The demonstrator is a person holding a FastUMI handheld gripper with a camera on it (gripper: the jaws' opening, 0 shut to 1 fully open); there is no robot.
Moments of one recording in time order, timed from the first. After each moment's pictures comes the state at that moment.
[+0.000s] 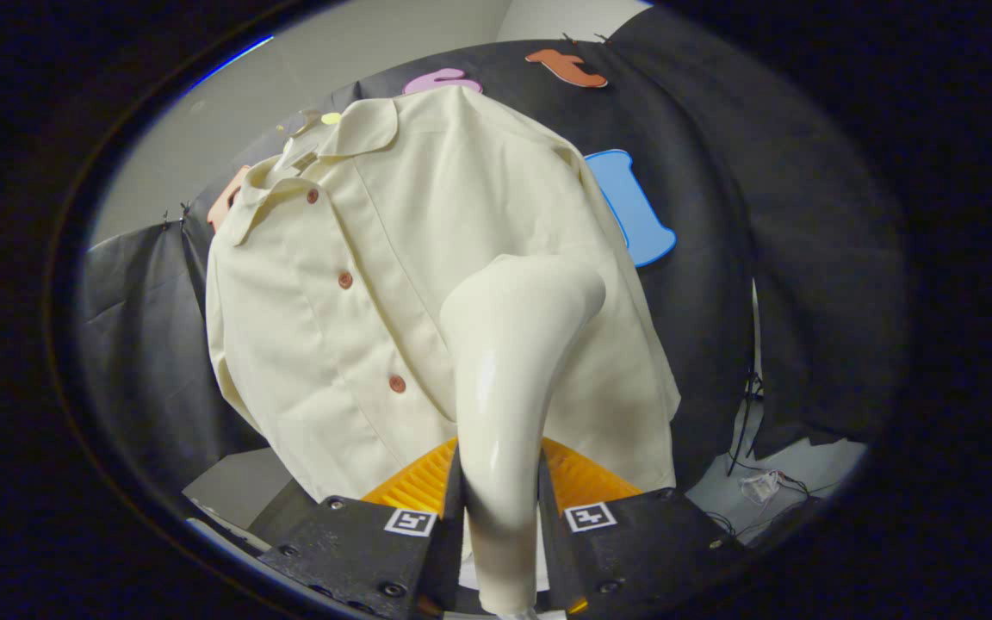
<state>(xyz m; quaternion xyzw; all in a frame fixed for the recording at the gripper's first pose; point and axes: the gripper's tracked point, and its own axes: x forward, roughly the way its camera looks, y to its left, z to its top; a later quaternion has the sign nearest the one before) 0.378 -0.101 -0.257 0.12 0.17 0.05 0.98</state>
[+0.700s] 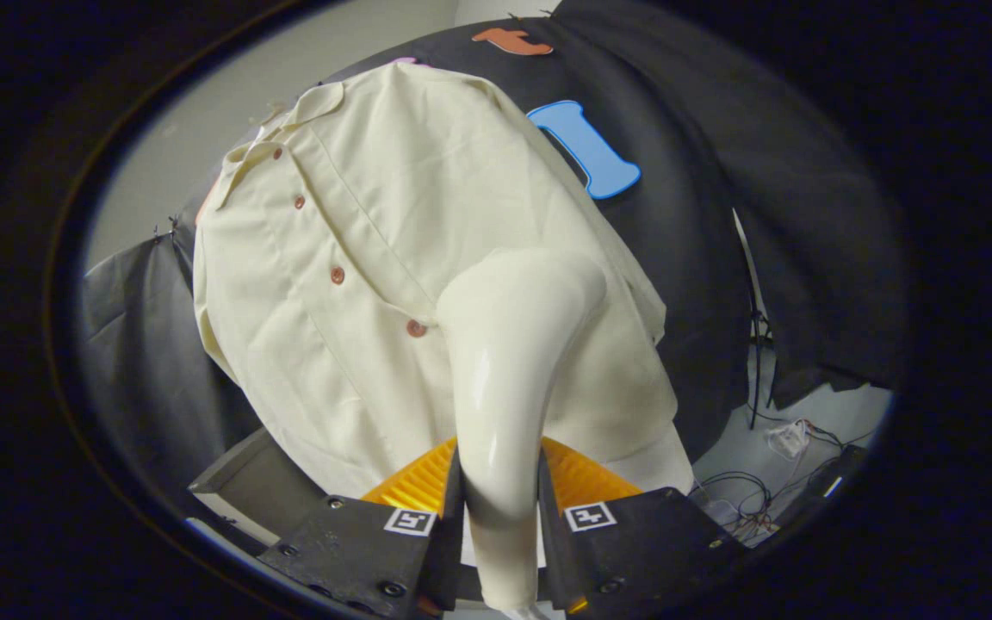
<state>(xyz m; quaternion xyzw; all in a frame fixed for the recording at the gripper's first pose) 0.346 -0.118 -0.341 0.18 0.21 0.05 0.96</state>
